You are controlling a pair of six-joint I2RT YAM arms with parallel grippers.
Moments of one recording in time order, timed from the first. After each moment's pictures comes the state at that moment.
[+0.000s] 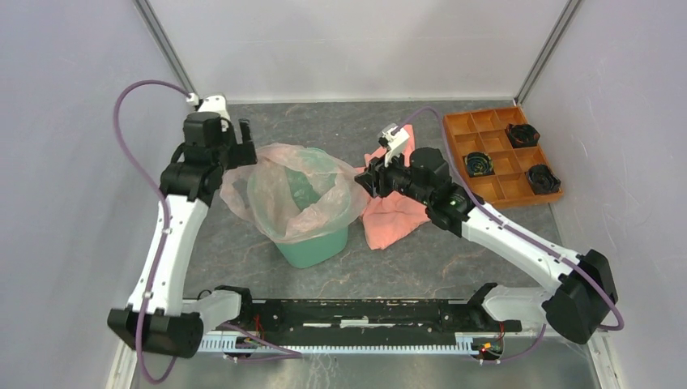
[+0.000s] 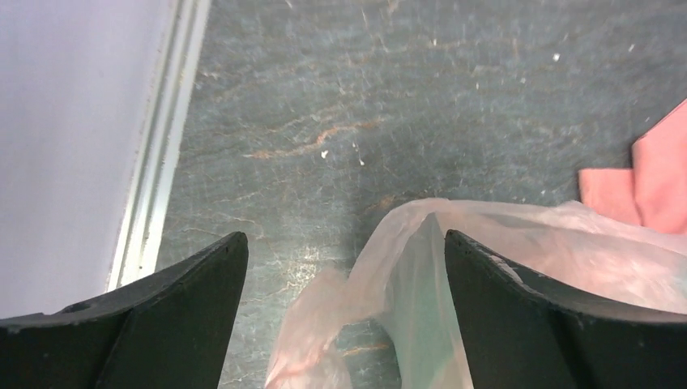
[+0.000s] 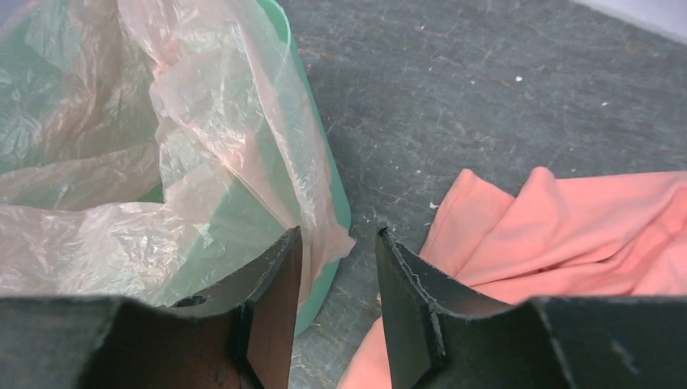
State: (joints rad) left arm -0.12 1.16 1.31 -0.73 -0.24 -0.13; right arm 0.72 1.24 0.94 0.06 -0.14 0.16
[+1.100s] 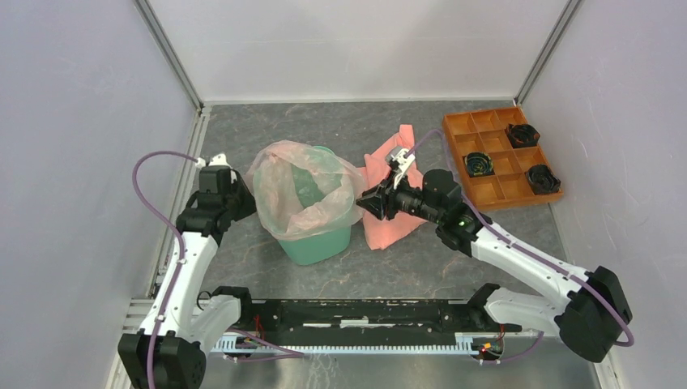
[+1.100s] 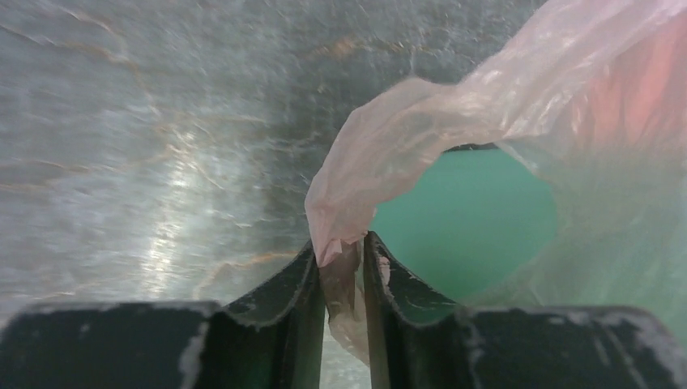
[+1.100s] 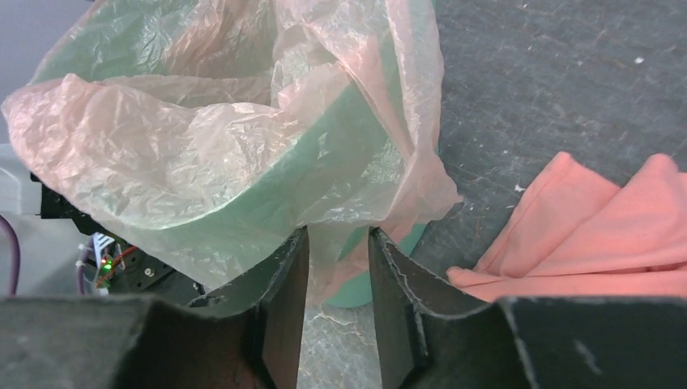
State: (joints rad) left arm -0.06 0.92 0.84 -0.68 -0.06 -0.43; right arm 0.72 1.09 0.73 0.18 -0.34 0.21
